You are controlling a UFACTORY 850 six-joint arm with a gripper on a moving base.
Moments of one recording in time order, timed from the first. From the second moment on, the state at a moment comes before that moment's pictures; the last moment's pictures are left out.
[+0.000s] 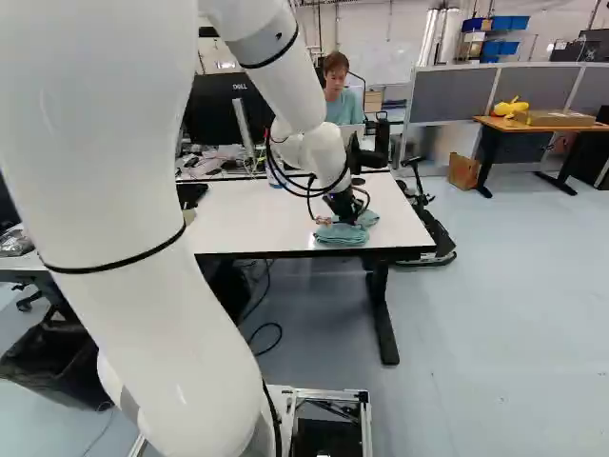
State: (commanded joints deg) arm -23.8 -8.1 -46.7 3.4 -9.6 0.0
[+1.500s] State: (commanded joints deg) arm -12.0 1.3 -41.6 3.4 -9.6 0.0
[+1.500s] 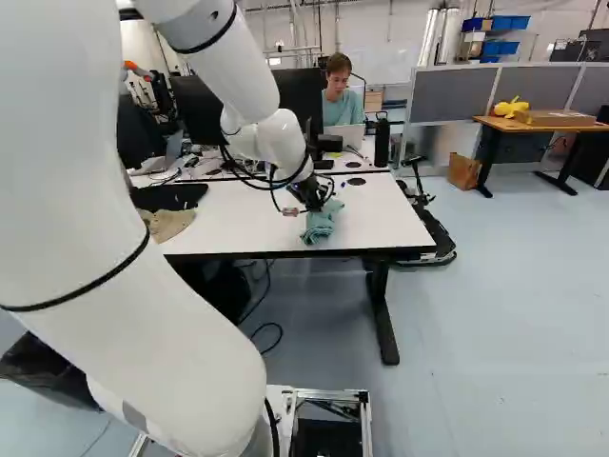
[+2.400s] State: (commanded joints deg) arm -10.7 9.0 -34.2 3.4 -9.6 0.0
